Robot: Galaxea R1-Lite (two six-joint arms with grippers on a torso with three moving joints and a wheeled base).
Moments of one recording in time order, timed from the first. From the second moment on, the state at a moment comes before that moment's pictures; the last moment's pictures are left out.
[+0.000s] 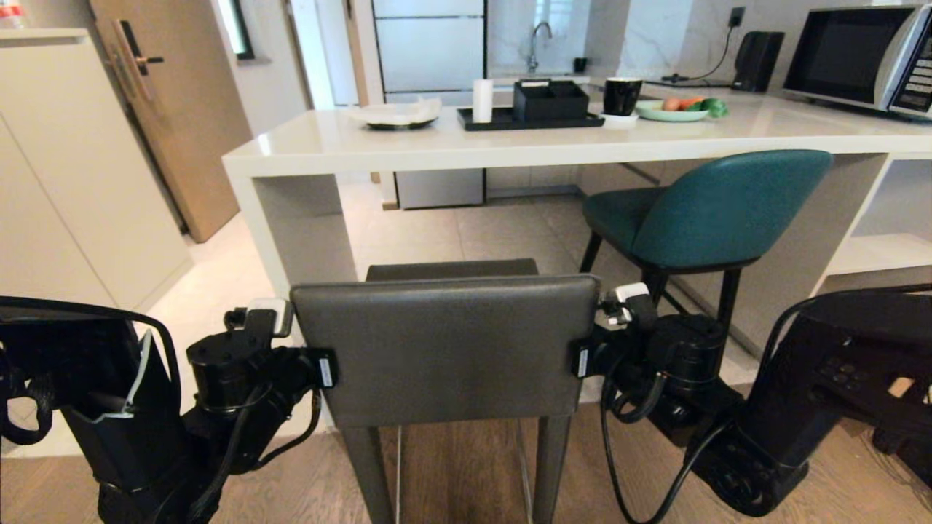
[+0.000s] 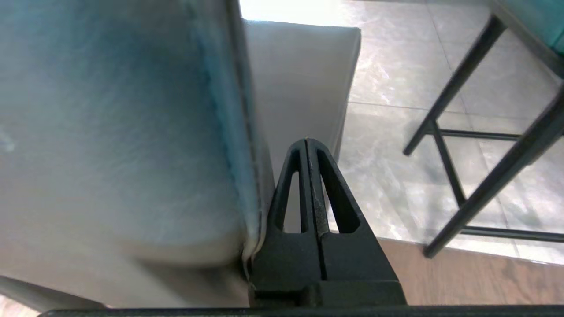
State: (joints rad) left arm -0.35 2.10 -0.41 -1.52 0.24 -0.07; right arm 0.51 2.19 -0.65 -1.44 -0.12 0.00
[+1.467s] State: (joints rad) left arm -0.35 2.07 -0.38 -1.52 0.23 -0.07; right arm 0.45 2.20 -0.77 -1.36 -0.20 -0.01
